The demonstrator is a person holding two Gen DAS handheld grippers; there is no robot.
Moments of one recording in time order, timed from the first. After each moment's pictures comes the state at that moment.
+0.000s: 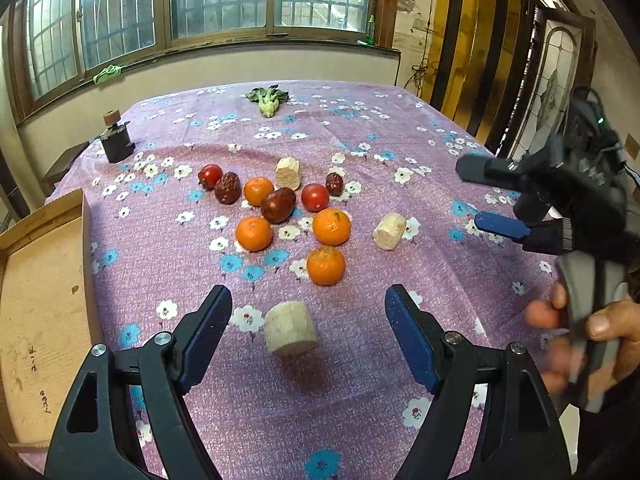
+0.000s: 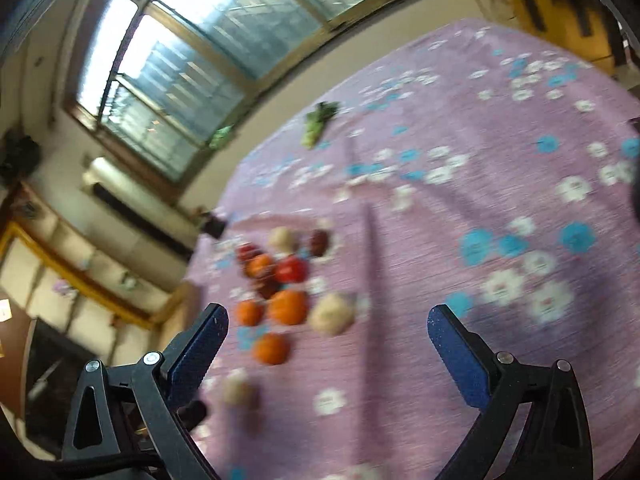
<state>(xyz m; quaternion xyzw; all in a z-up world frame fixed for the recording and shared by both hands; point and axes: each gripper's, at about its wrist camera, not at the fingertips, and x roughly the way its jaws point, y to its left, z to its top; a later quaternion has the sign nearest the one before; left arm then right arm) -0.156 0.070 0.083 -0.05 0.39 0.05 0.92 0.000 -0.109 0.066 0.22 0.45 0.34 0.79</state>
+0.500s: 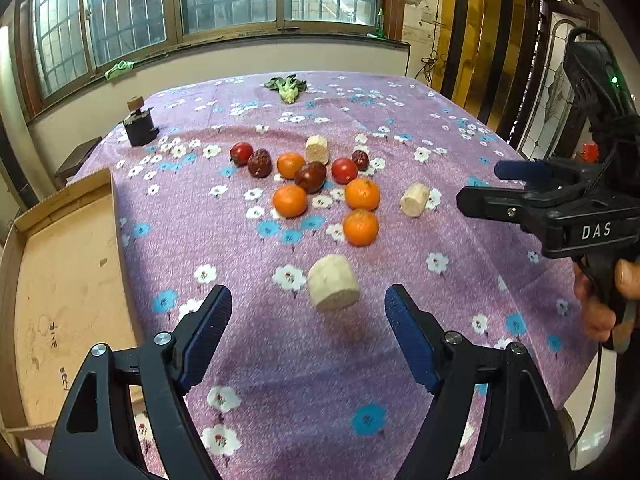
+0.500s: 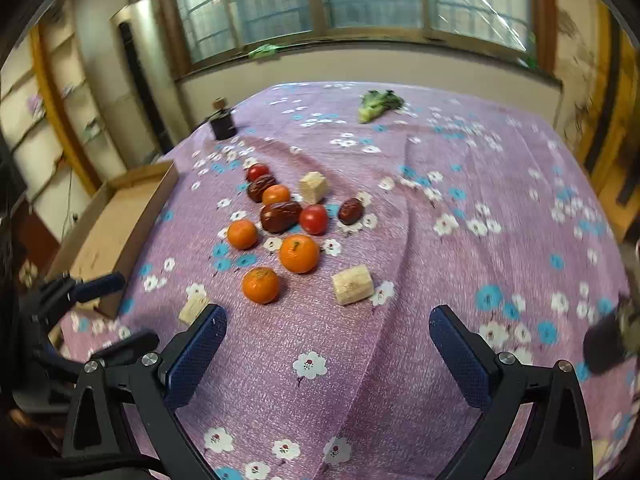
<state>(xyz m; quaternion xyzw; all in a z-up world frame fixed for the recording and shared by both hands) -0.183 0.092 0.069 -0.04 0.40 0.06 0.91 -0.053 -0.040 0.093 -0.12 0.40 0.36 0.84</state>
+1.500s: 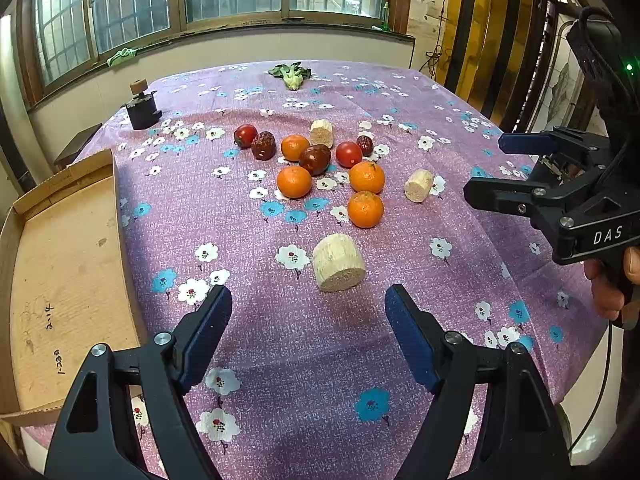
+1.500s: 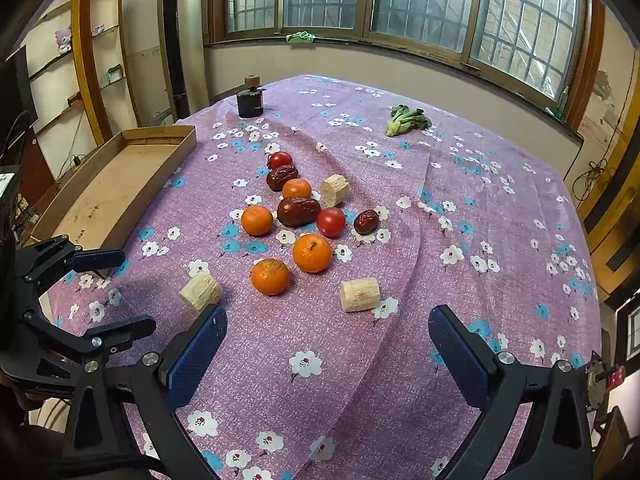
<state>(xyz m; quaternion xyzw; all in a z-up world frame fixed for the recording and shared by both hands) -0.188 0.095 0.058 -0.05 0.41 0.07 0.91 -0.068 -0.026 0.102 -0.20 0.37 0.37 0.83</state>
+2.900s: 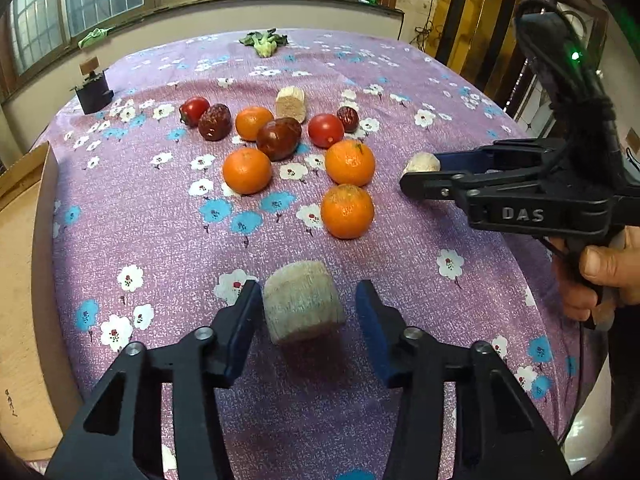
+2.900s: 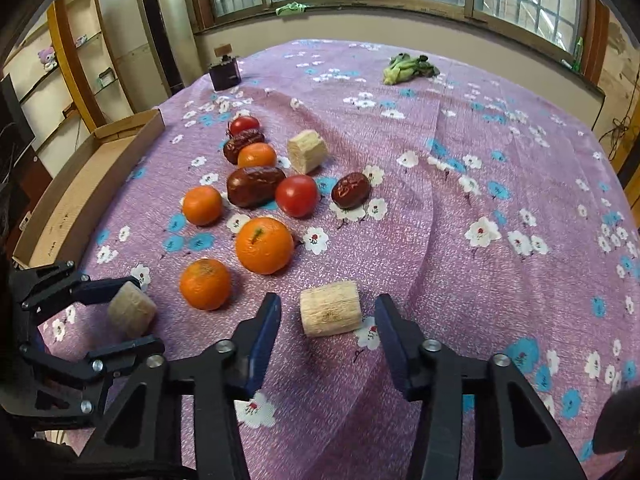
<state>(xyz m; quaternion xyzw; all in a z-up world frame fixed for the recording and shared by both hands) -0.130 0.090 0.022 -0.06 0.45 0.03 0.89 0.006 -0.012 0.034 -0.17 0.44 0.39 0.79</state>
